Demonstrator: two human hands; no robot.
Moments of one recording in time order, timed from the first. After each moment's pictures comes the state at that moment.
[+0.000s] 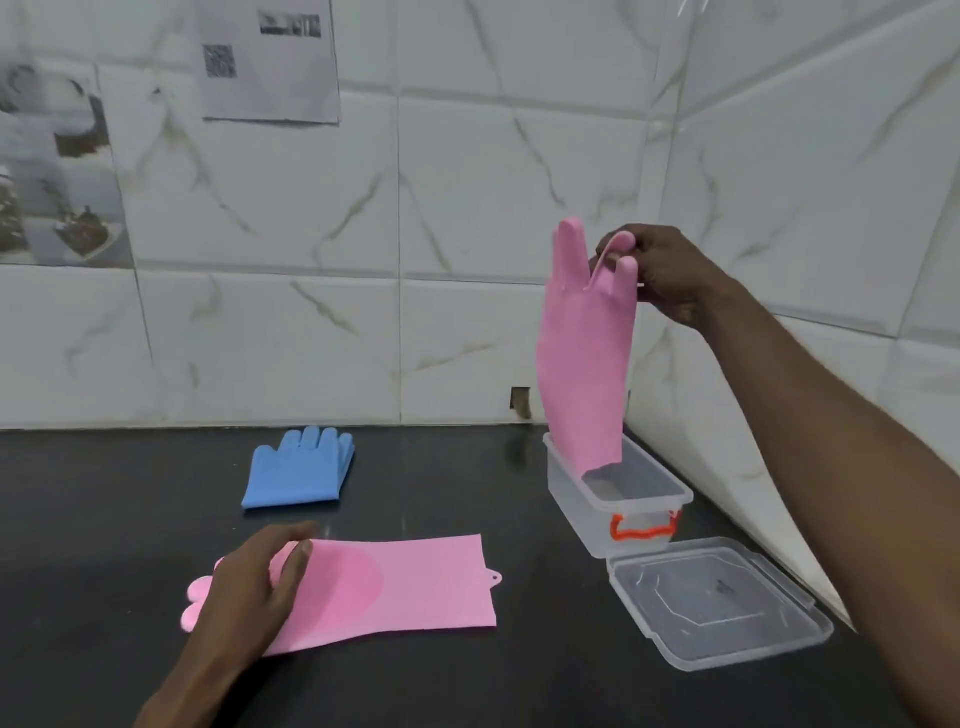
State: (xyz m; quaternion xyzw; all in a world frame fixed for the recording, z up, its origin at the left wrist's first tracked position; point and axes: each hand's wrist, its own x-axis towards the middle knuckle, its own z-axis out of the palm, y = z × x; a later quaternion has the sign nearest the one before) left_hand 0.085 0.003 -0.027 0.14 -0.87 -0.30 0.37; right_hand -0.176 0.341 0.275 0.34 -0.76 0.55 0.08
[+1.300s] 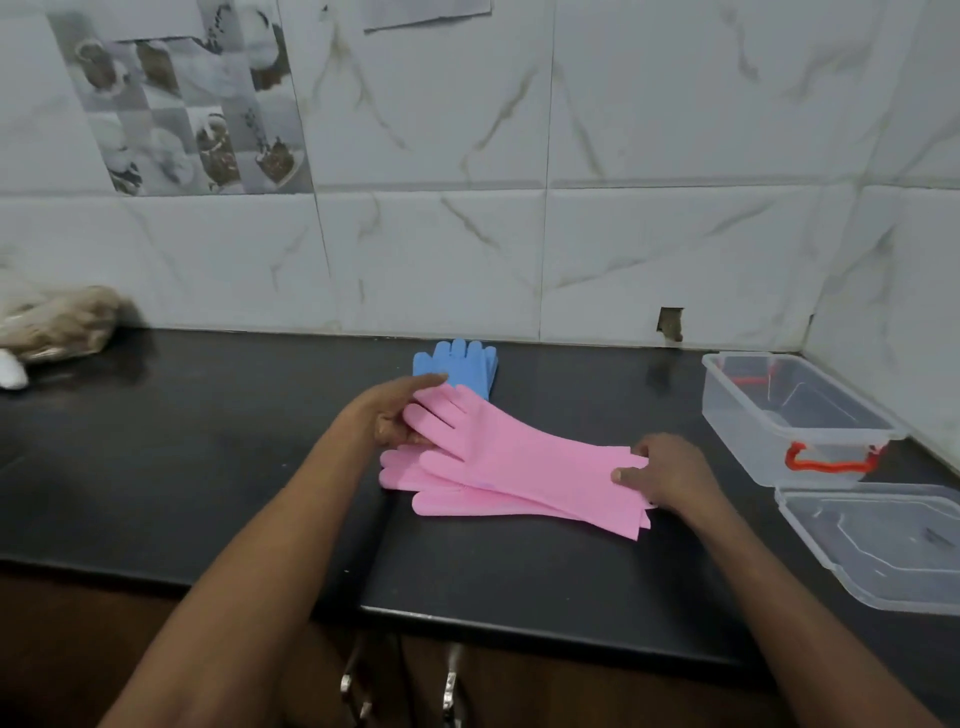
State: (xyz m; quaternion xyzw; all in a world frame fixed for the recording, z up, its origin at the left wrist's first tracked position) left_hand 0.057 -0.073 0.040 0.30 -0.60 -0.74 0.04; right_hand -0.084 0.232 -0.007 0.20 -0.96 0.20 -0.03
